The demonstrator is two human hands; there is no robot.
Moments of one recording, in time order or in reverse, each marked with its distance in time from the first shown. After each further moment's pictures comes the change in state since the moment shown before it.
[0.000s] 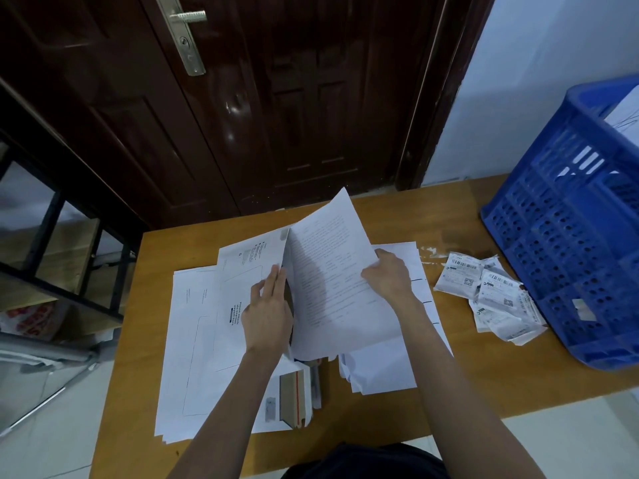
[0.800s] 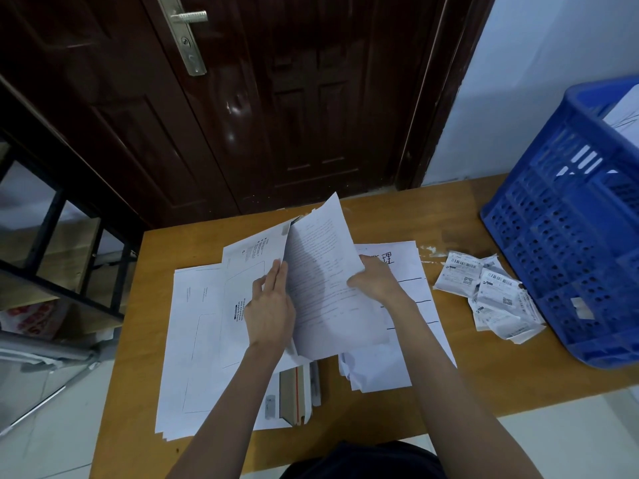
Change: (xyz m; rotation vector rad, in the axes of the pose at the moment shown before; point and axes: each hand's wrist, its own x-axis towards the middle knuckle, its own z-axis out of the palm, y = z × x) left_hand 0.001 0.008 -0.007 -0.058 0.019 -0.026; right_hand -0.004 -0.006 0.009 0.098 -0.214 -0.028
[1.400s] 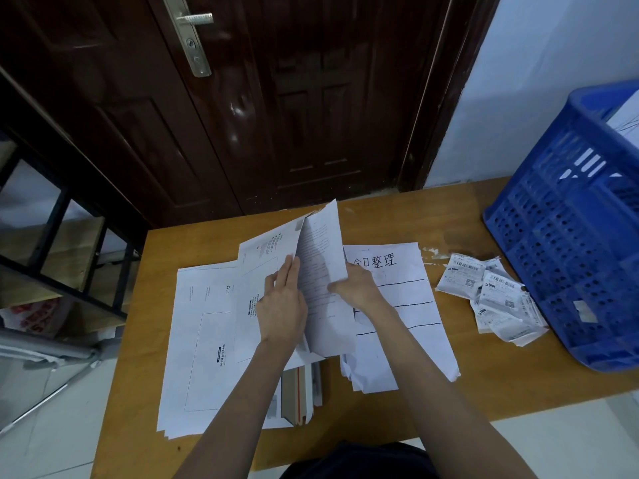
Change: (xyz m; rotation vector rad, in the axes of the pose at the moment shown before) left_hand -0.001 0.014 -0.004 -0.035 0.013 0.047; right_hand -0.002 -0.010 0.032 0.047 -0.021 -0.024
